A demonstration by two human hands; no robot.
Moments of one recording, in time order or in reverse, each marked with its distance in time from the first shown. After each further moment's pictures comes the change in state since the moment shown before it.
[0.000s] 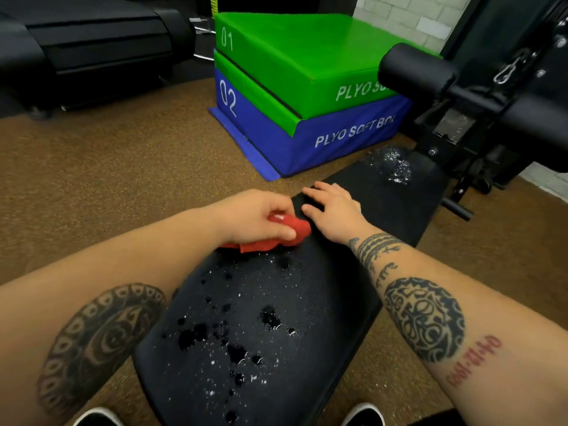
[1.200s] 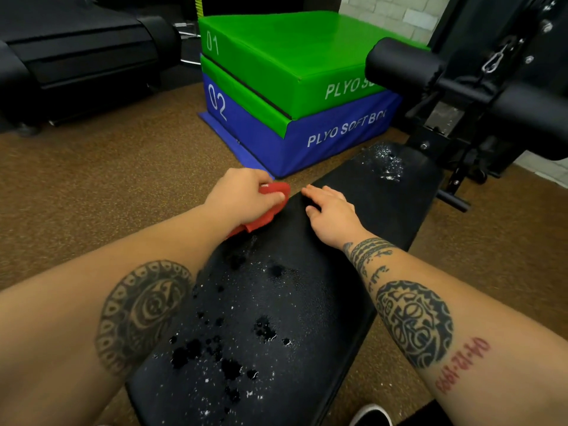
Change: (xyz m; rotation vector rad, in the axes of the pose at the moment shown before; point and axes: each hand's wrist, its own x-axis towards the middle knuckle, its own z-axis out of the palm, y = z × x) left_hand 0.047 -0.014 -0.005 0.074 0.369 -0.252; right_hand -0.003 0.002 -0.003 0.182 0.072 0.024
